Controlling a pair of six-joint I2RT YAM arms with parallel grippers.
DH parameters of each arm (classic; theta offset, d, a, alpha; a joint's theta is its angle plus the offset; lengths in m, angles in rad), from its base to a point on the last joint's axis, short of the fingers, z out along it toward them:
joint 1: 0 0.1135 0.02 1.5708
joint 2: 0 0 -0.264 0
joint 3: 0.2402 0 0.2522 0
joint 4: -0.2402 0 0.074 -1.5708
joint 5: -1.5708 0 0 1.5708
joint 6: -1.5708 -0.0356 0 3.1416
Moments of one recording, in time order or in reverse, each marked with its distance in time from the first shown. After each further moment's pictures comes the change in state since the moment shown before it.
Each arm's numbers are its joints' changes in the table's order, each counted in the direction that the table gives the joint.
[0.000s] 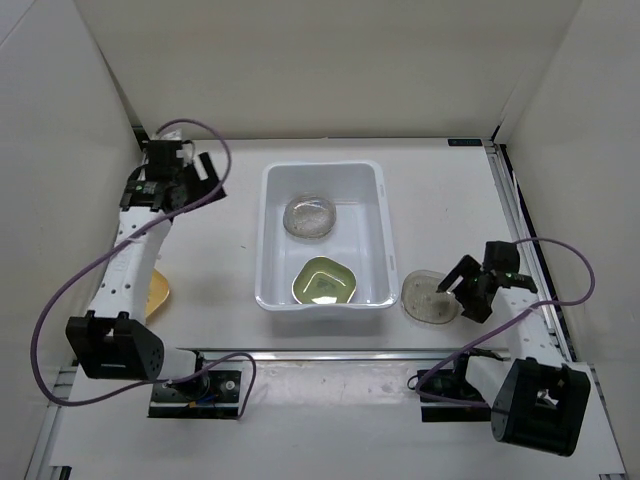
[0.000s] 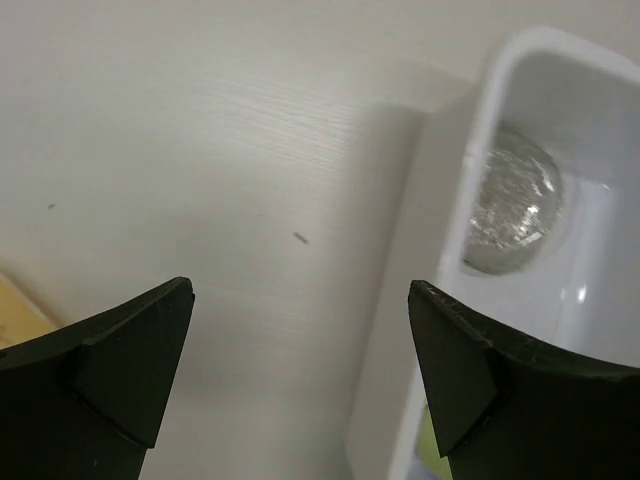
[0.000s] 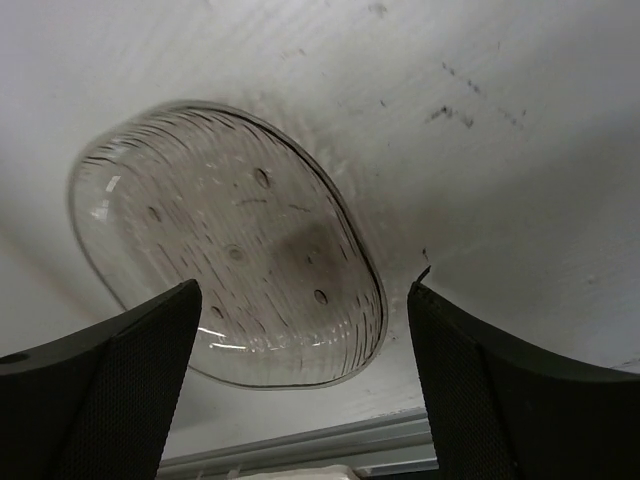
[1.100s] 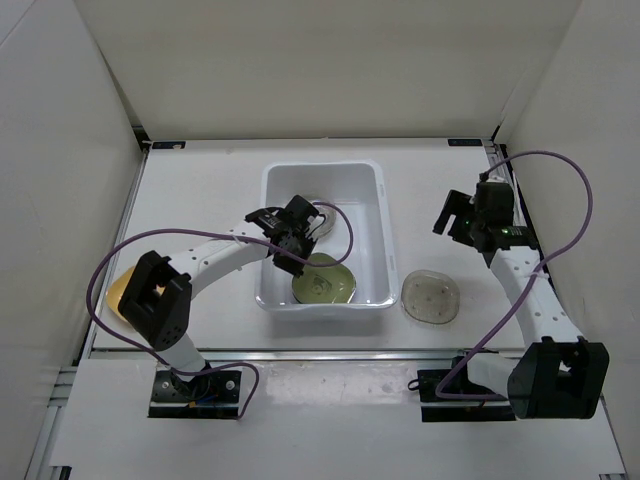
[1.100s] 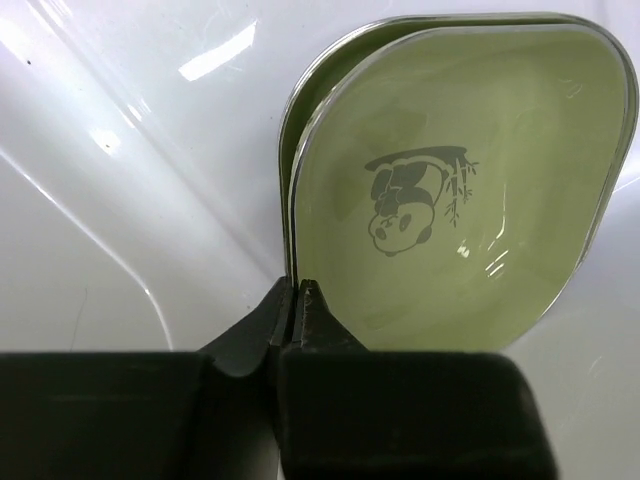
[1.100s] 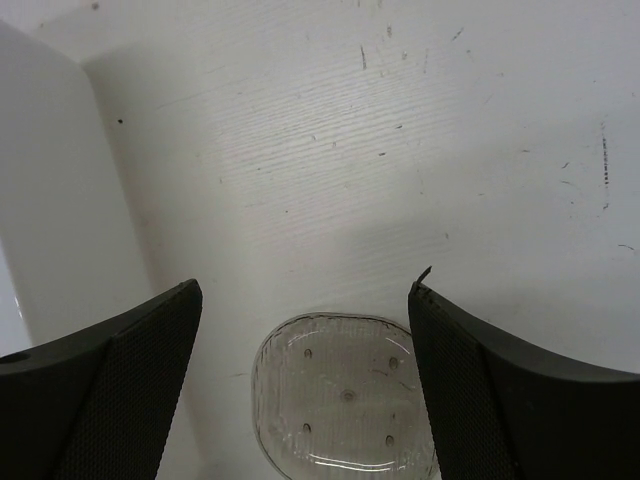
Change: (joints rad) left arm -0.589 -0.268 -0.216 0.026 -0.074 -0.163; right arm 0.229 -0.185 0.385 0.172 -0.138 0.207
